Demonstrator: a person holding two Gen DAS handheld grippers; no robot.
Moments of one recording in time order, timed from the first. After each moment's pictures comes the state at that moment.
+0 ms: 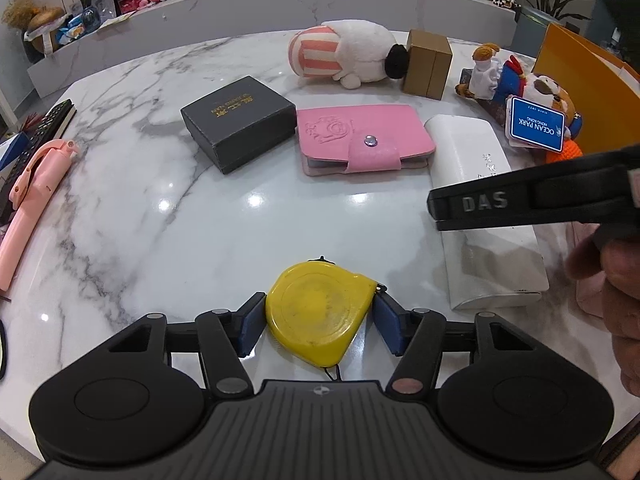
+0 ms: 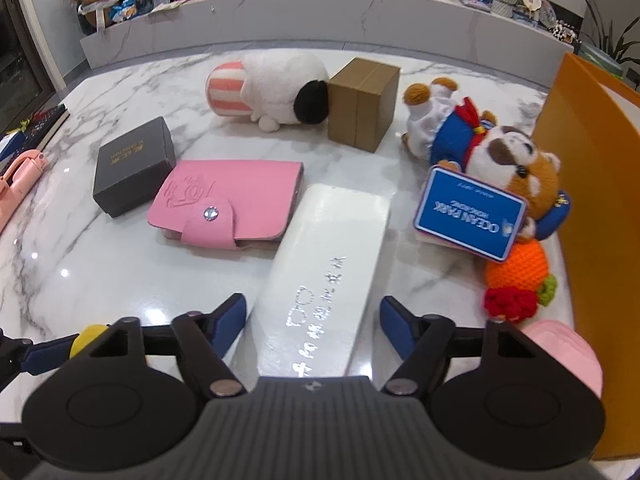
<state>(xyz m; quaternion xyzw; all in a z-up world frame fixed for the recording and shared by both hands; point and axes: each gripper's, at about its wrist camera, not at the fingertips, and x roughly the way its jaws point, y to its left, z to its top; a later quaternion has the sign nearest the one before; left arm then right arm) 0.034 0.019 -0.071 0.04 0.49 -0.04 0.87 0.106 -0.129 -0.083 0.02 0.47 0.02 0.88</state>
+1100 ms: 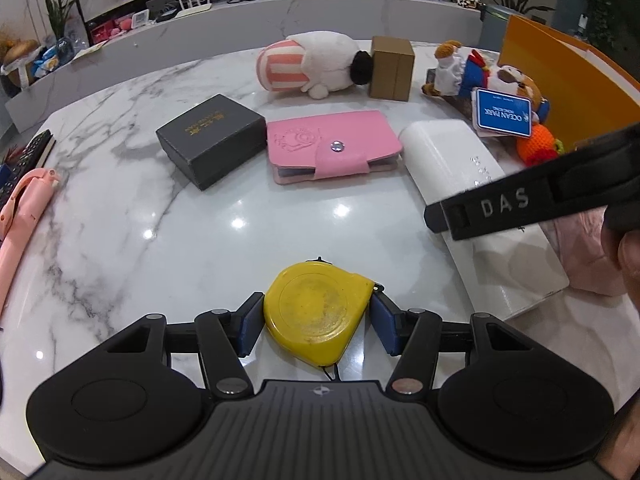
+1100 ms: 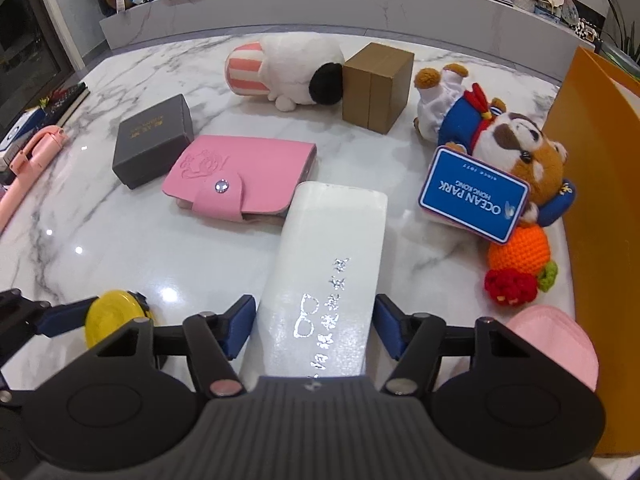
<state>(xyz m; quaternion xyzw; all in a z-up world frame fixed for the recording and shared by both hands) 0.023 0.013 -0.073 0.07 0.46 -0.10 0.88 0.093 -0.135 -0.076 0.01 0.49 0.05 0.87</state>
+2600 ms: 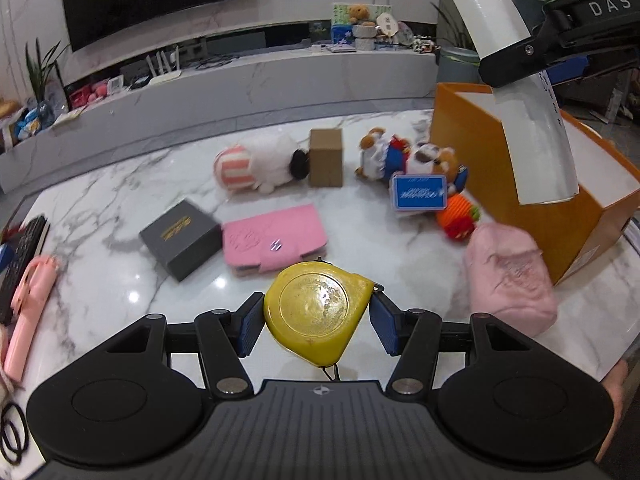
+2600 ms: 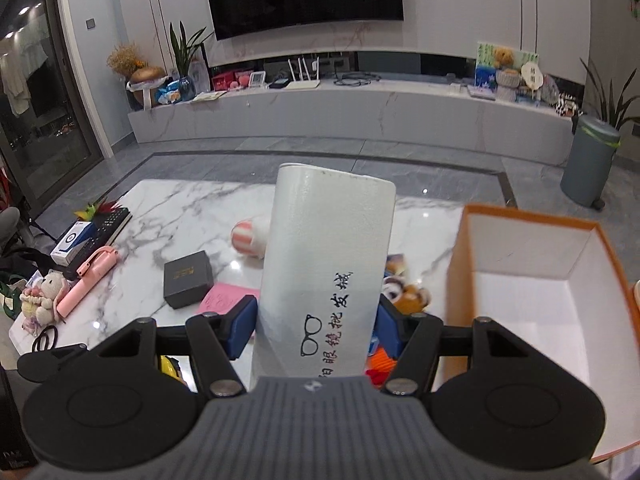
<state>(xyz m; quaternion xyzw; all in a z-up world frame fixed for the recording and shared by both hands) 0.000 -0.025 -0.002 0.09 0.38 -0.16 0.91 0.032 -0.226 0.081 0.04 0.34 0.08 0.94</state>
